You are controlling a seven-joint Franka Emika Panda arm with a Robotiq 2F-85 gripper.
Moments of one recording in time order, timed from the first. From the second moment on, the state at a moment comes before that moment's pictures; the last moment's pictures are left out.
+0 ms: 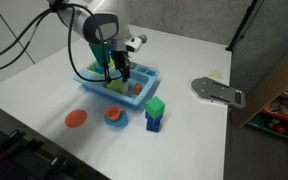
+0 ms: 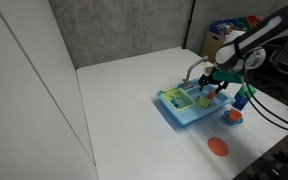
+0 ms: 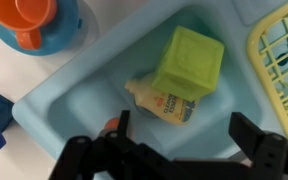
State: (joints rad) arm -0.05 0.63 -0.08 -1.97 0.25 2.60 0.33
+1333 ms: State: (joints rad) arm -0.08 0.70 -0.04 -1.95 0.44 2.58 0.36
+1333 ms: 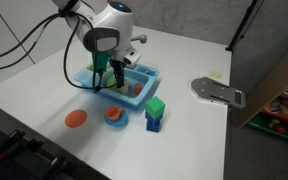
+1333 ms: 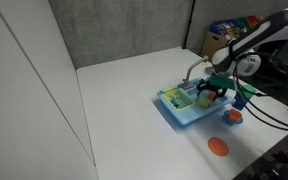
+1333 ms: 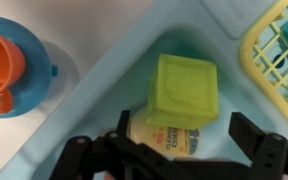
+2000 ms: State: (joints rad) arm -0.09 0.73 -0.01 -1.92 0.45 2.58 0.36
